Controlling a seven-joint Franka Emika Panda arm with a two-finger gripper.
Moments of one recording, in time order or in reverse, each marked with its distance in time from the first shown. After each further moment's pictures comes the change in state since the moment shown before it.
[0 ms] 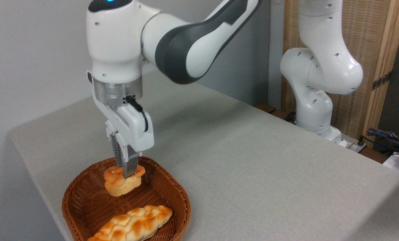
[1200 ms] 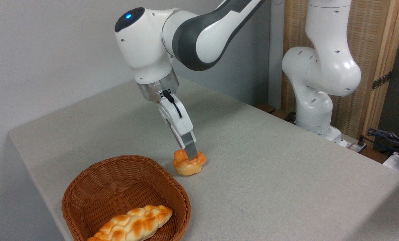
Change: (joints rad) arm -0.142 -0.204 0.021 -0.334 0.136 -0.203 0.041
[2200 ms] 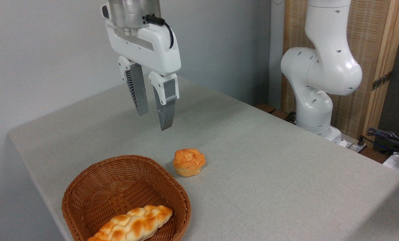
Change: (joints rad) arm 0.078 0.021 0.011 0.406 0.000 -0.151 -0.182
